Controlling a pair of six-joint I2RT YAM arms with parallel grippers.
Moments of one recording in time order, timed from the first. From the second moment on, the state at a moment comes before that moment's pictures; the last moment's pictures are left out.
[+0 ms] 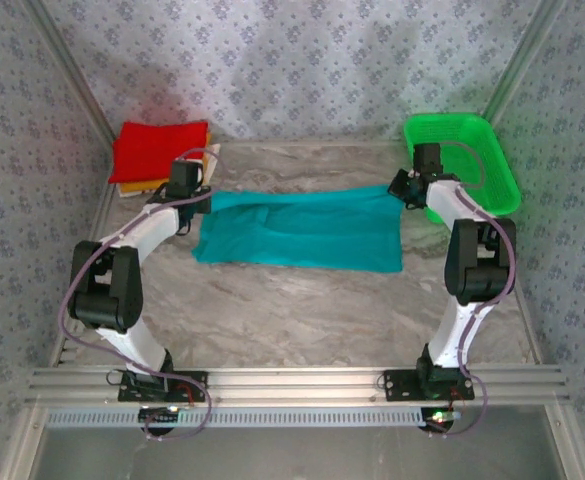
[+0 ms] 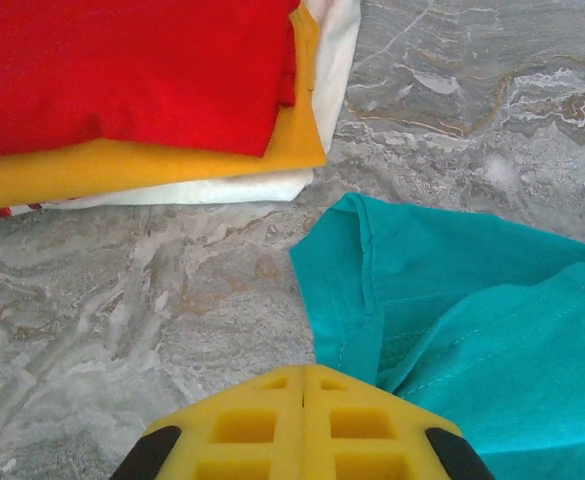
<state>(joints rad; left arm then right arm) -0.20 1.68 1.15 -0.23 -0.22 -0.10 0.01 1.87 1.37 -0.39 -0.07 0.48</state>
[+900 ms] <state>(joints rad) -0.23 1.53 1.08 -0.36 -0.08 -0.16 0.07 1.64 1.25 -0.48 -0.03 0.50</state>
